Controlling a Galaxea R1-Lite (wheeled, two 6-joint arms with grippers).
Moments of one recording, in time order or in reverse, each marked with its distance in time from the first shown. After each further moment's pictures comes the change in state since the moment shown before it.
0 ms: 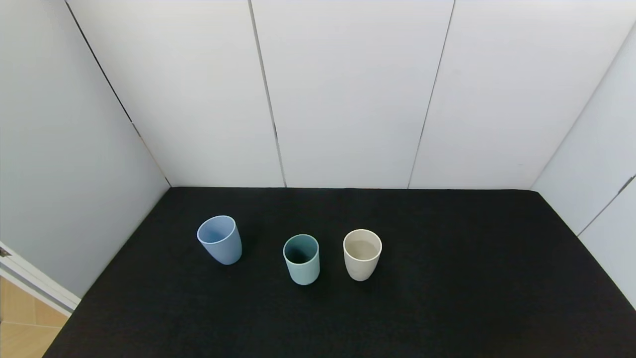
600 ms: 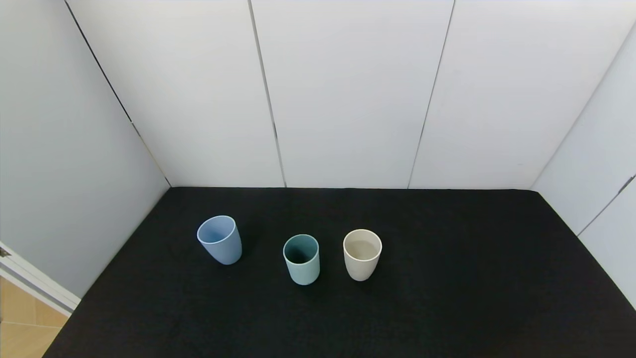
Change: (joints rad) left arm 0.000 -0.004 0.003 0.030 0.010 -0.126; right arm 0.000 0.000 0.000 0.000 0.000 0.000
